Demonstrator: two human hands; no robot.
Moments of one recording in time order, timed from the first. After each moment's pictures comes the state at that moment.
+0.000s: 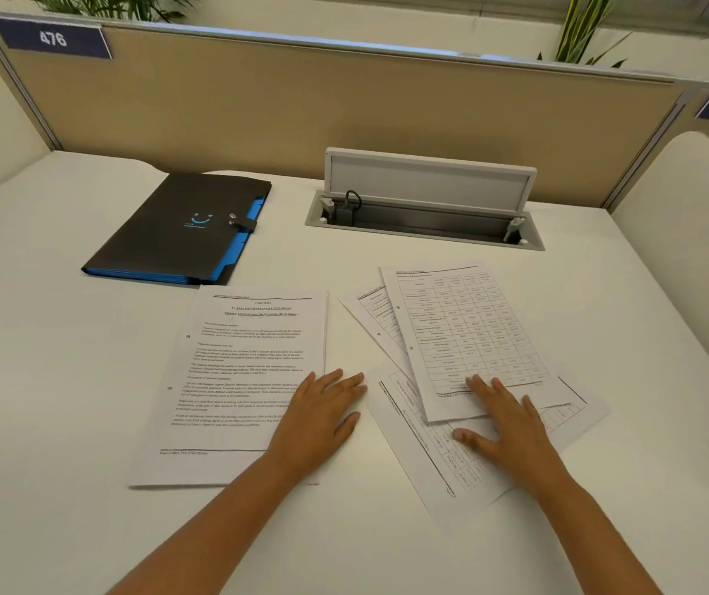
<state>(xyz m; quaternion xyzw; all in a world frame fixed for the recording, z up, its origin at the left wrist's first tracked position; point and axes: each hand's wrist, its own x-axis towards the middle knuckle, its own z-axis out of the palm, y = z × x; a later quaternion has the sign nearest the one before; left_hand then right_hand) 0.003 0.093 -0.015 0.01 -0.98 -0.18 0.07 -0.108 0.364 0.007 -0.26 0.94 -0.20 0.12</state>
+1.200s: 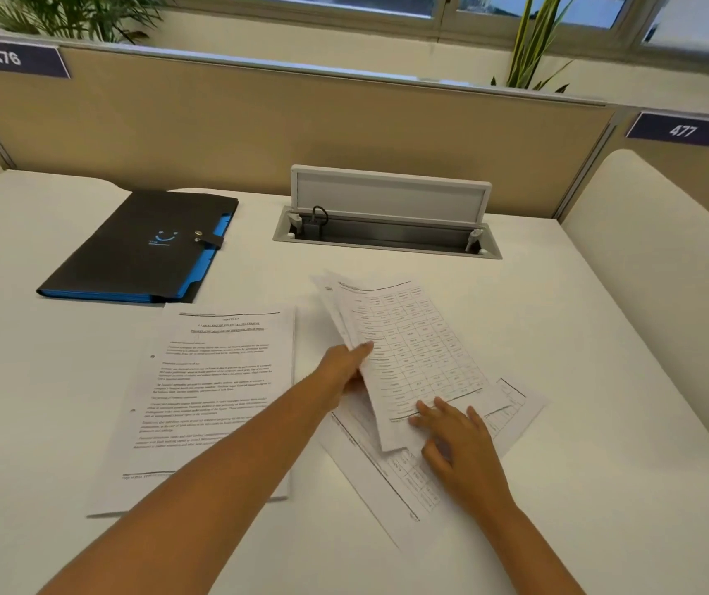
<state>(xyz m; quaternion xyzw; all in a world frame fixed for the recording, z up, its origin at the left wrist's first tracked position) -0.096 0.136 0.050 0.31 -0.57 -0.75 -0.09 -0.073 0.350 0.002 -0.28 0.92 -0.28 0.01</state>
